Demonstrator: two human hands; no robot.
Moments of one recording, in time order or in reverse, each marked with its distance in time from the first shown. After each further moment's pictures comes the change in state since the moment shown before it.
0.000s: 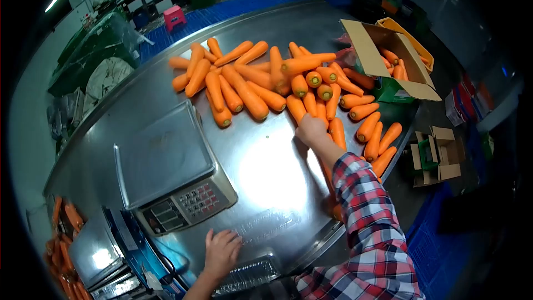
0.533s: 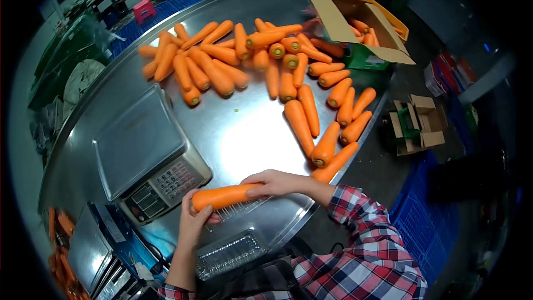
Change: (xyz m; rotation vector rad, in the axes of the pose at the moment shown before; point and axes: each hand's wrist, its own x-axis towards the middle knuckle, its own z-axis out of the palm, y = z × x) left_hand 0.034 0.000 -0.022 -1.393 -0.089 -0.668; right_hand -0.173 -0.037 -0.003 1.045 -0.914 -0.250
